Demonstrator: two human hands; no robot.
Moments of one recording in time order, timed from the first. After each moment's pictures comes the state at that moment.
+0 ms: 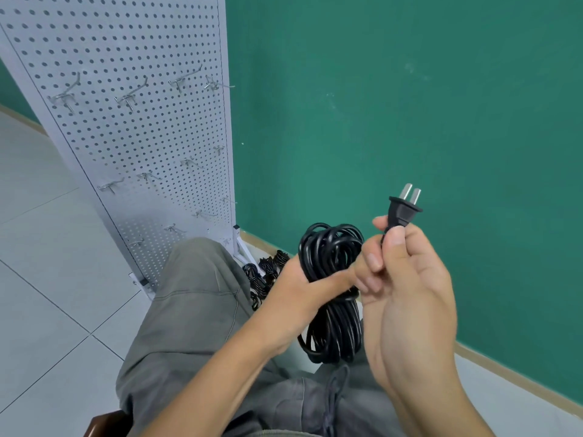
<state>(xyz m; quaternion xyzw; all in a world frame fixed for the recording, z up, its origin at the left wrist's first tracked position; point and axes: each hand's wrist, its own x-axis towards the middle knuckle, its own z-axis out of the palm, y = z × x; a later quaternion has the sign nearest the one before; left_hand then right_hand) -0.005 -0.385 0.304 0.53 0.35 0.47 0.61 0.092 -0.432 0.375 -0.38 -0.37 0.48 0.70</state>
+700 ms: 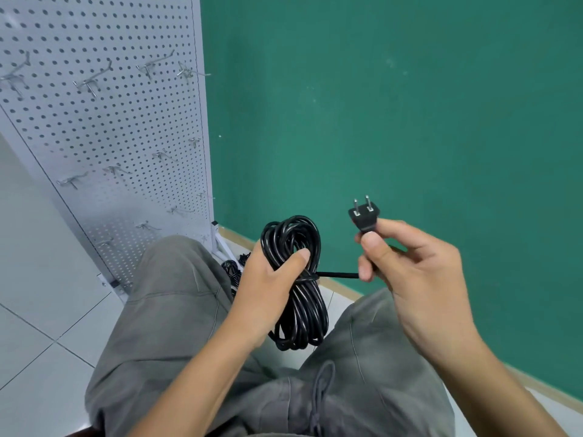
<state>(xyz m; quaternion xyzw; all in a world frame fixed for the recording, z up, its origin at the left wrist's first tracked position) -0.014 -0.365 0.273 0.47 0.46 0.52 0.55 0.142 -0.415 0.371 -0.49 -0.55 0.36 0.58</state>
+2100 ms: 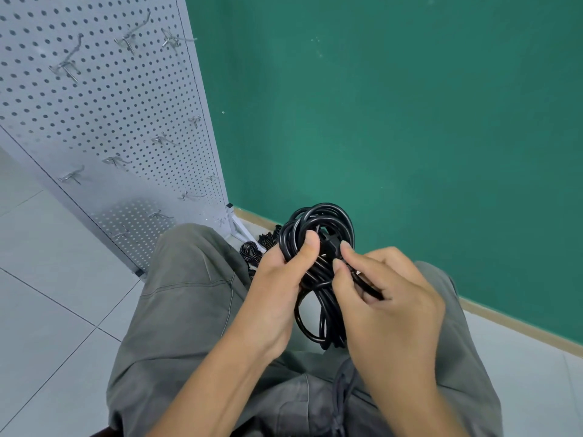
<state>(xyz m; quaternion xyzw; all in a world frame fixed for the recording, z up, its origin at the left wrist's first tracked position) -0.007 -0.379 0.282 0.37 0.38 0.50 0.68 0.104 -0.422 0.295 -0.62 -0.58 0.04 0.53</state>
